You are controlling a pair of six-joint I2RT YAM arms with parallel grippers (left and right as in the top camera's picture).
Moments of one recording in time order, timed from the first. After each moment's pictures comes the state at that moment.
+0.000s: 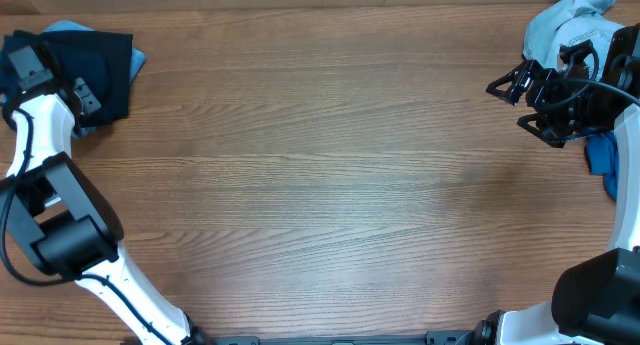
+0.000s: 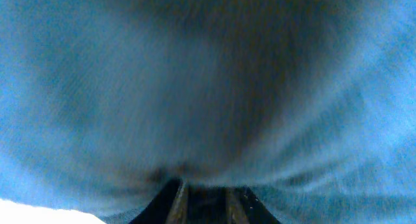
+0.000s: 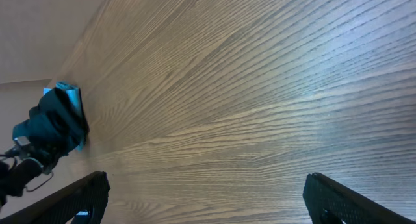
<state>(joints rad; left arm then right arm) 0.48 2.17 1.71 -0.51 -0.14 -0.13 -0.33 1.68 1.64 -1.21 -0.63 0.23</state>
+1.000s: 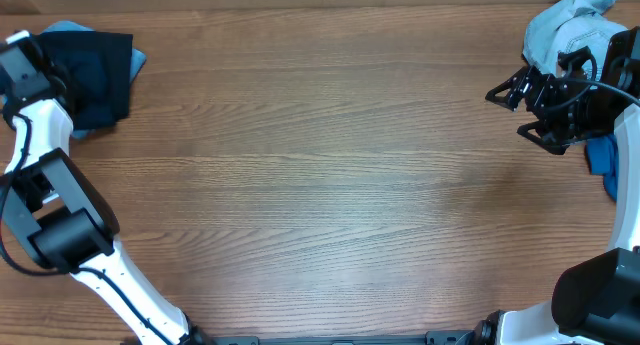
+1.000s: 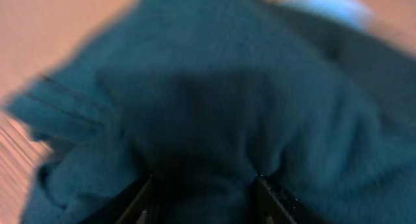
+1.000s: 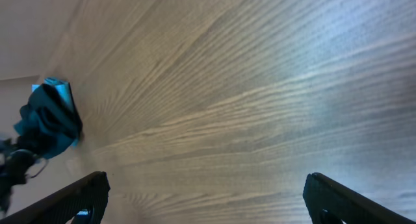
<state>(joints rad) 0.52 2.27 1.70 -0.15 -0.17 -0.05 -0.33 1.68 1.64 -1.29 -0.60 0.23</state>
